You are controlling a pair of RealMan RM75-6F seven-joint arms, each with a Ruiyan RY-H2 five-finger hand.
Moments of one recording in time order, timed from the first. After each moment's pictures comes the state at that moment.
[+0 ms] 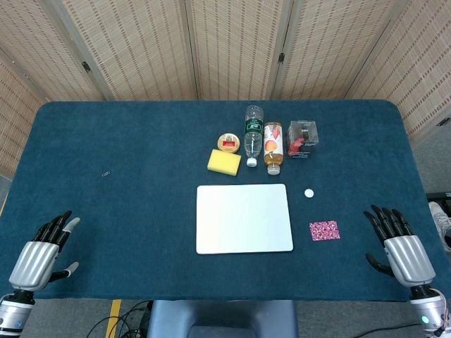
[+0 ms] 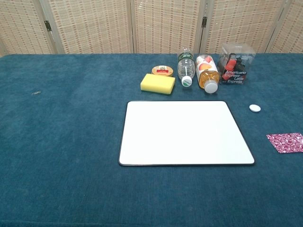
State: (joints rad) left arm -0.15 -1.15 0.02 -1.57 1.59 1.43 0.11; right arm 0.09 -1.17 -0.02 -1.48 -1.62 1.47 -0.01
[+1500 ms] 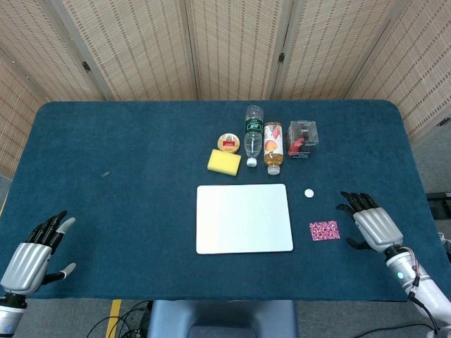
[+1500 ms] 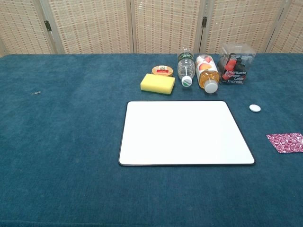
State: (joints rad) left arm -0.14 -1.12 0.04 -1.57 1.65 1.48 0.00; right arm 0.37 -1.04 0.04 -1.63 -1.42 0.99 -0.07
